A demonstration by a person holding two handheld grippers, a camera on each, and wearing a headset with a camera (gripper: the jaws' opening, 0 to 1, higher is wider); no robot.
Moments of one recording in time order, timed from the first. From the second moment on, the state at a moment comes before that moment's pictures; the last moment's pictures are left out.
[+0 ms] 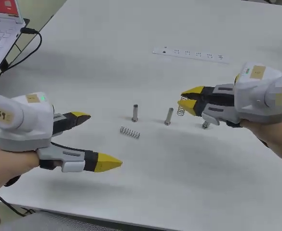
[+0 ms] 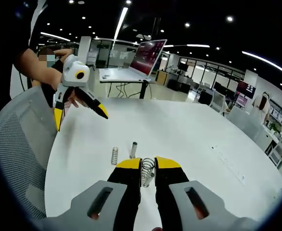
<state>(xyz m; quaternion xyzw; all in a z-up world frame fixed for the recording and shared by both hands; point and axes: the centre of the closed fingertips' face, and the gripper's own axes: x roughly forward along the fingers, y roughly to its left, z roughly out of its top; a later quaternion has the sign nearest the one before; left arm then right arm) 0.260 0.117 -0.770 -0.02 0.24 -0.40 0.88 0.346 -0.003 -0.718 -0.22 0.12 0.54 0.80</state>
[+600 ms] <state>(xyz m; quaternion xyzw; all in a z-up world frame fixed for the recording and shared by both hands) 0.256 0.117 -0.776 -0.03 0.26 -0.40 0.88 0.366 0.007 -0.722 -0.22 0.13 0.54 0.80</state>
